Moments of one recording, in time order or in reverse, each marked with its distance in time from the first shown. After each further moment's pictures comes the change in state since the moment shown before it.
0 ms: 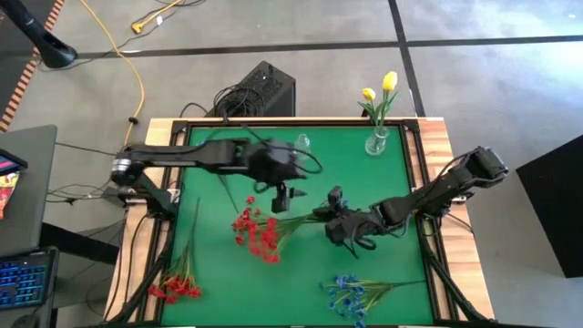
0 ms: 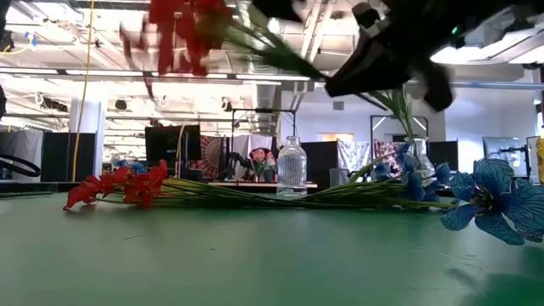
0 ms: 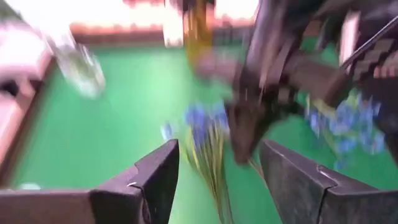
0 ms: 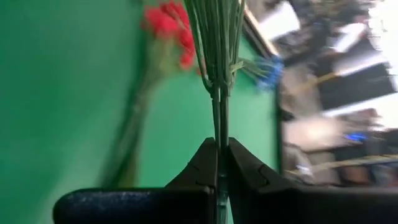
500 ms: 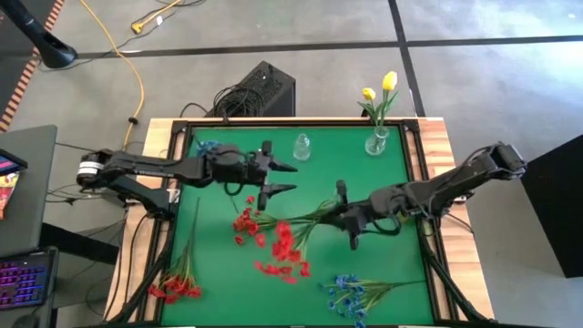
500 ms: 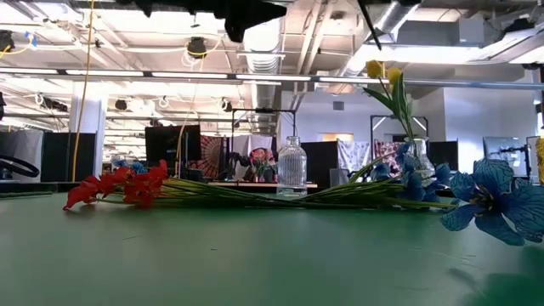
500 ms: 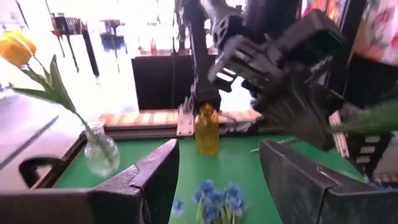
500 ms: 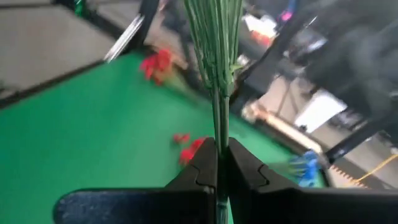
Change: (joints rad) left arm 0.049 -0.299 -0.734 0.986 0.063 -0.027; right arm -0.075 -0.239 -0.031 0.189 -0.451 0.098
